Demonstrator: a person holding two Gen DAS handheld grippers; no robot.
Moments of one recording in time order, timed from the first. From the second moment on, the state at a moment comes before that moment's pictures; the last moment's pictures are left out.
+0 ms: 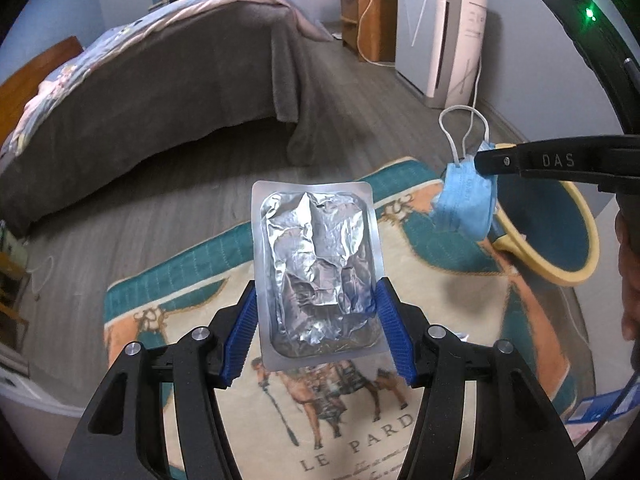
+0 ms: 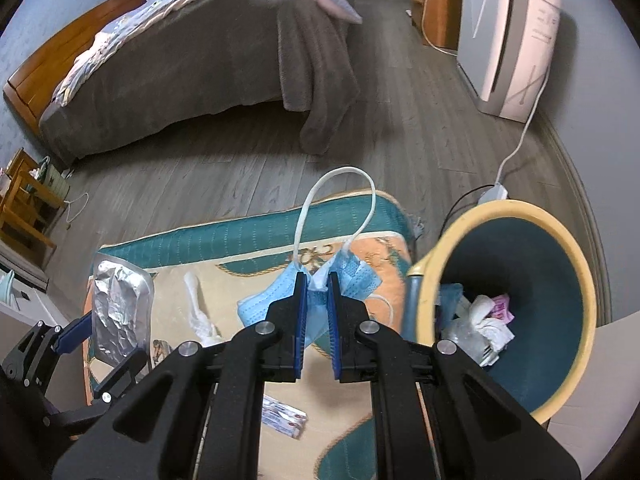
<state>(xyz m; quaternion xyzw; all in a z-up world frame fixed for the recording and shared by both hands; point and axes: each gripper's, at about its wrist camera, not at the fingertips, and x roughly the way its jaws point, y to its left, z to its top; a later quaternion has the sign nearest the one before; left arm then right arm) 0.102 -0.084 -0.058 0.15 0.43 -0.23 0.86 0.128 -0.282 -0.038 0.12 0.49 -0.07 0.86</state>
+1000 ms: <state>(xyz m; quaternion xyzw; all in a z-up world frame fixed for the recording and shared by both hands) 0.073 -0.188 -0.057 0.20 0.40 -0.30 0.84 0.067 -0.412 -0.042 0.15 0.48 -0.16 0.85</state>
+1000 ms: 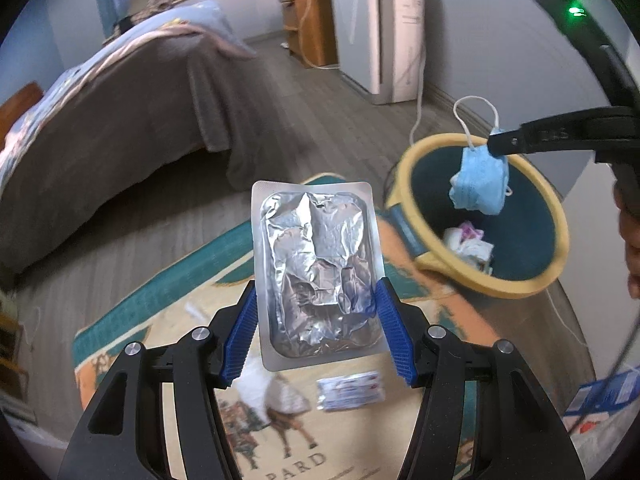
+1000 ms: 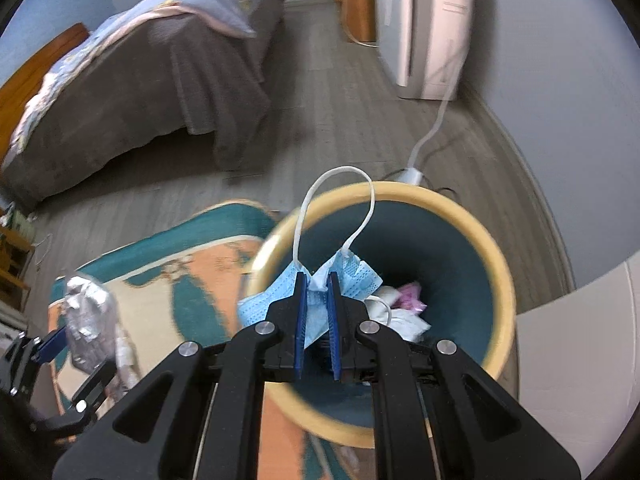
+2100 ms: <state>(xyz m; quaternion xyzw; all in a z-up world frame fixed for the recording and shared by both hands) 0.049 -0.324 -0.065 0.22 0.39 -0.37 0.81 0.026 -0.490 -0.062 0.23 0.45 -0.28 0.82</state>
